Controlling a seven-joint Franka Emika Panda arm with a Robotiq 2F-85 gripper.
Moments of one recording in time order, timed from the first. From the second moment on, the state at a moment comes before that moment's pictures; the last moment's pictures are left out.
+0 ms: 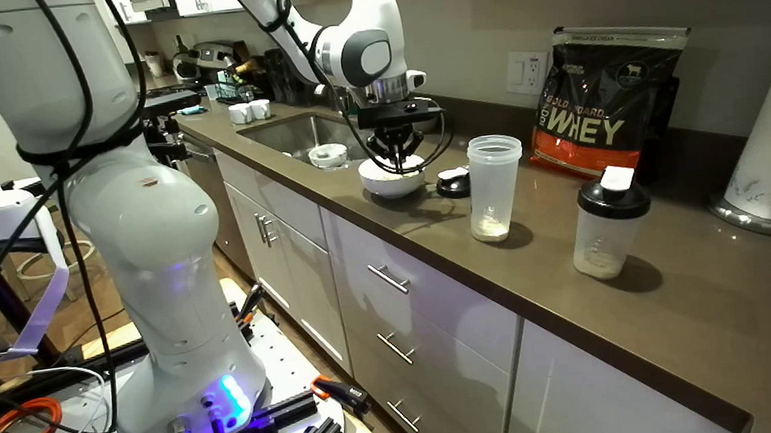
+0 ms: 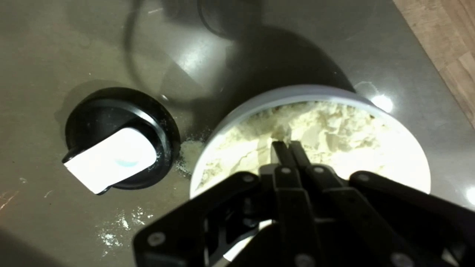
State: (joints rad) arm 0.16 -0.05 0.02 -2.42 0.04 2.51 -0.65
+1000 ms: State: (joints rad) arm 0.13 -0.03 0.02 -2.34 0.05 2.34 -0.68
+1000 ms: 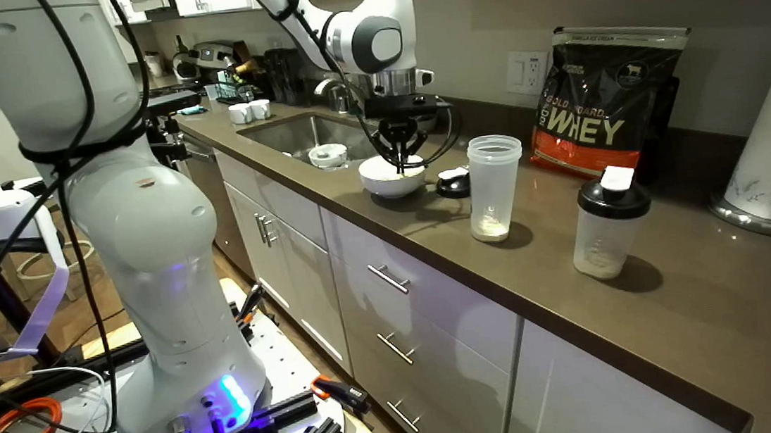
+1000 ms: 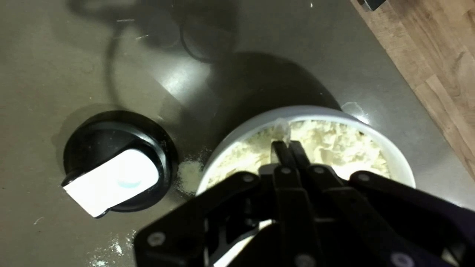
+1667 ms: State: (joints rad) arm 0.12 -0.02 0.02 -2.29 0.05 2.27 -0.68
